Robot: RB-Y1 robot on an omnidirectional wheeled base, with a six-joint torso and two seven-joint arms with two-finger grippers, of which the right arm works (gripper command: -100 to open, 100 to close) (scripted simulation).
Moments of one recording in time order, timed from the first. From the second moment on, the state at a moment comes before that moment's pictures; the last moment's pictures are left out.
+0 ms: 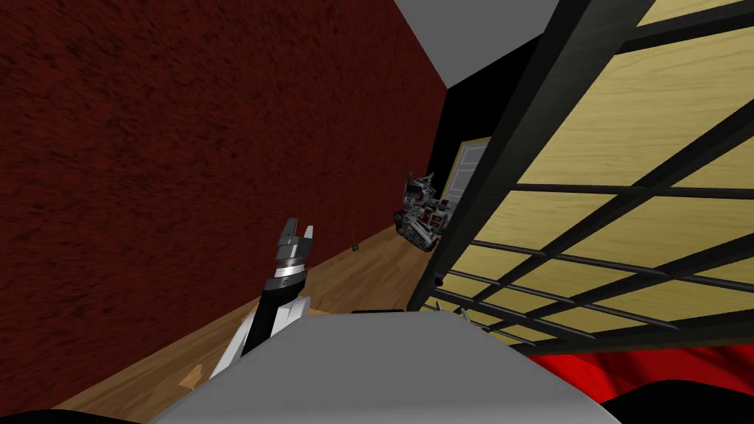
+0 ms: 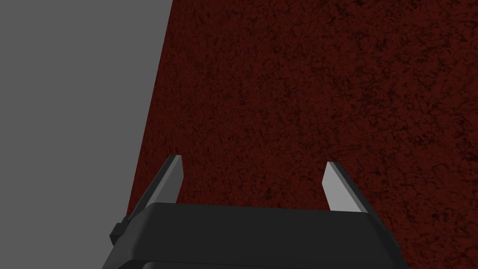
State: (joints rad) arm 0.65 -0.02 -0.19 -1.13 0.13 -1.06 1.37
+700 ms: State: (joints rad) arm 0.63 0.01 -0.21 -1.13 0.13 -1.03 1.37
